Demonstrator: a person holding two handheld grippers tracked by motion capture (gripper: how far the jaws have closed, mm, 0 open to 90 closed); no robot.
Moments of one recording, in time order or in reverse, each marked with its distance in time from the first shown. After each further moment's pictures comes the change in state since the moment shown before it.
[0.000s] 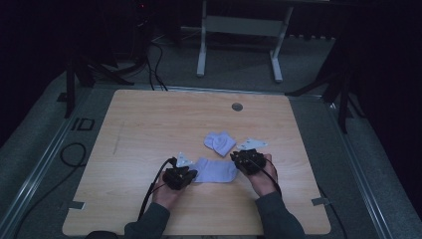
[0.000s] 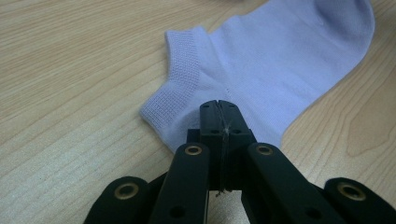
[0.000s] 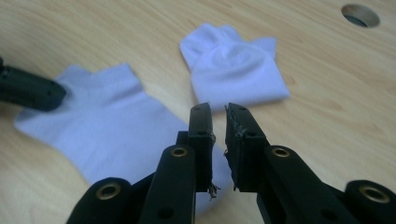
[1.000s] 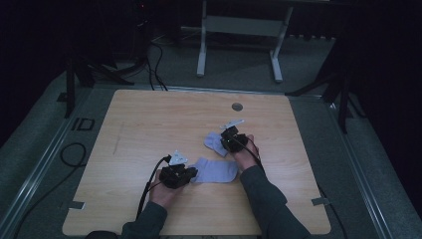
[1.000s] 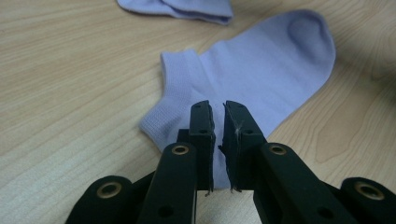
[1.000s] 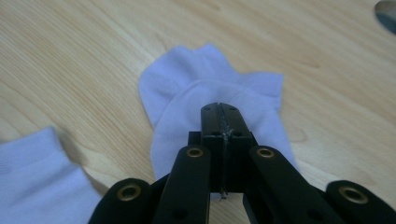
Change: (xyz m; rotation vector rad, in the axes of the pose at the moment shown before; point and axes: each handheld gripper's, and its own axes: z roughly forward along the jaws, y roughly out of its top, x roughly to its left) left arm 0.007 0.003 -0.015 -0.070 -0.076 -0.039; right arm -0.017 0.048 0.083 0.151 -0.028 0.005
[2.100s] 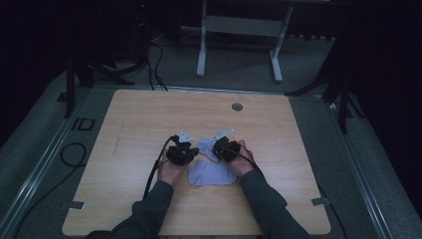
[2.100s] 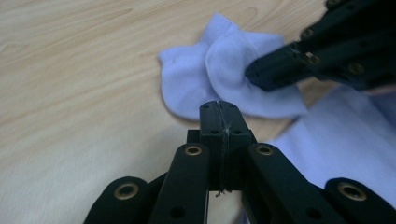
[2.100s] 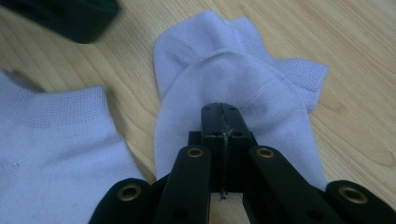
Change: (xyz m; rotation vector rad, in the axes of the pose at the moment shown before) left arm 0.032 0.055 0.041 0.031 0.125 0.030; right arm 0.026 -0.013 0.010 0.018 0.122 -0.212
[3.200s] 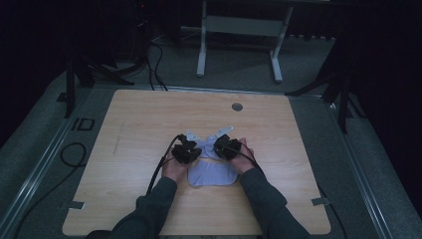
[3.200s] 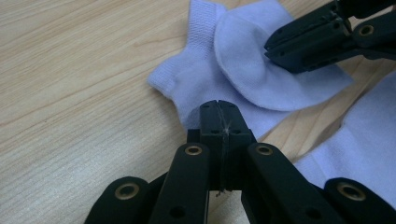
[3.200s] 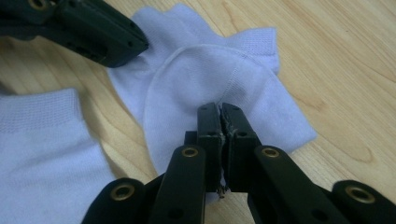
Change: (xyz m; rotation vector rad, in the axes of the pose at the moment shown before) left arm 0.002 -0.001 0.022 0.070 0.007 0.027; right arm -0.006 0.003 0.001 0.024 -0.036 0.000
